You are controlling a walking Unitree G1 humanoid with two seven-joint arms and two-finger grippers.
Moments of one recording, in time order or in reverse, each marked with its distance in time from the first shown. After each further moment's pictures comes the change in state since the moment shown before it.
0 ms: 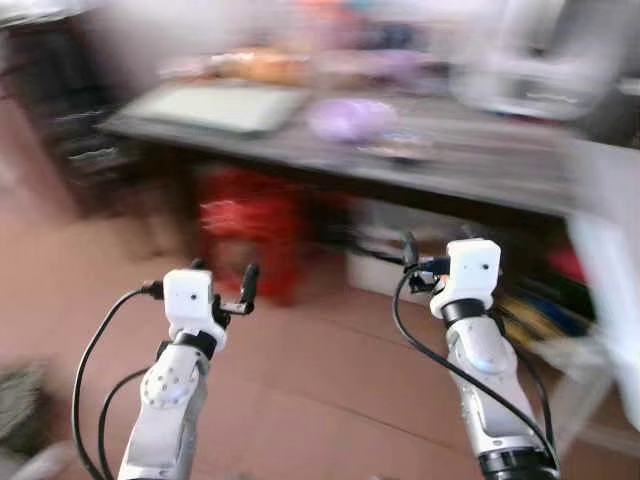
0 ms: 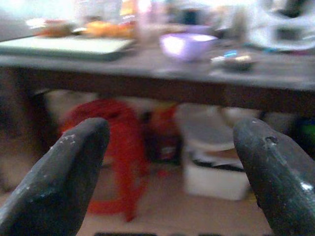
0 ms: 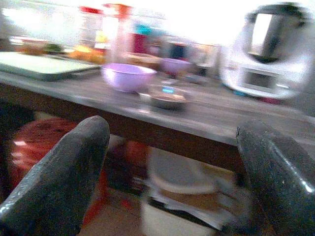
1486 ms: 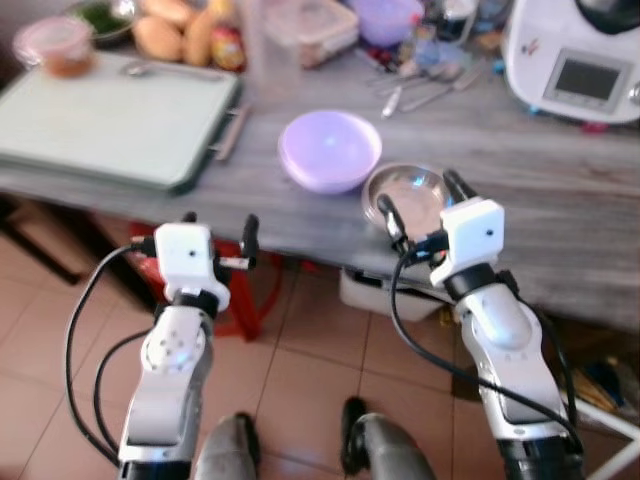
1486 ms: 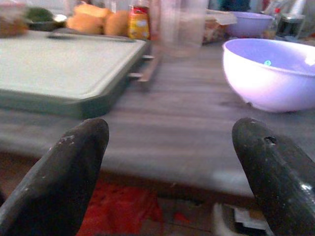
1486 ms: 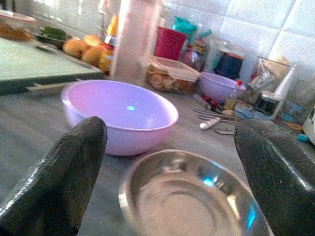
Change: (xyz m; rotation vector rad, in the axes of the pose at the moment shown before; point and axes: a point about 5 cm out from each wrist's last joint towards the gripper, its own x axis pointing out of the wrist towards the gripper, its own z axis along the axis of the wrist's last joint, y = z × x) left arm 0.008 -0.003 0.052 0.050 -0.101 0.092; right arm 0.003 0.013 0.060 -0.101 -0.202 0.257
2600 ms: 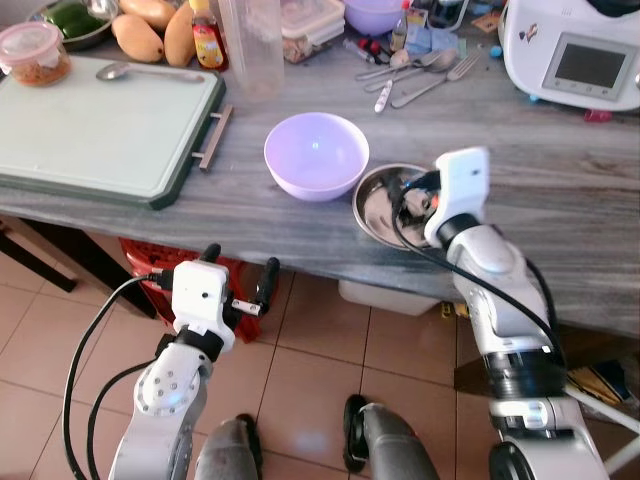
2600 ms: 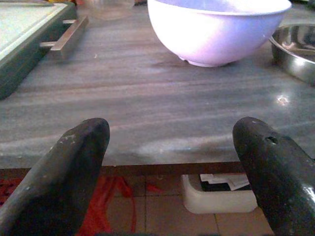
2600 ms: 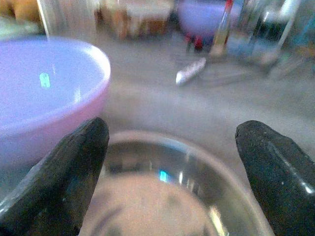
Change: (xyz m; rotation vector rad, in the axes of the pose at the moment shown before) left arm -0.033 -0.009 -0.018 0.026 0.069 -0.182; right arm 0.058 -0.028 -0.008 0.135 0.181 -0.052
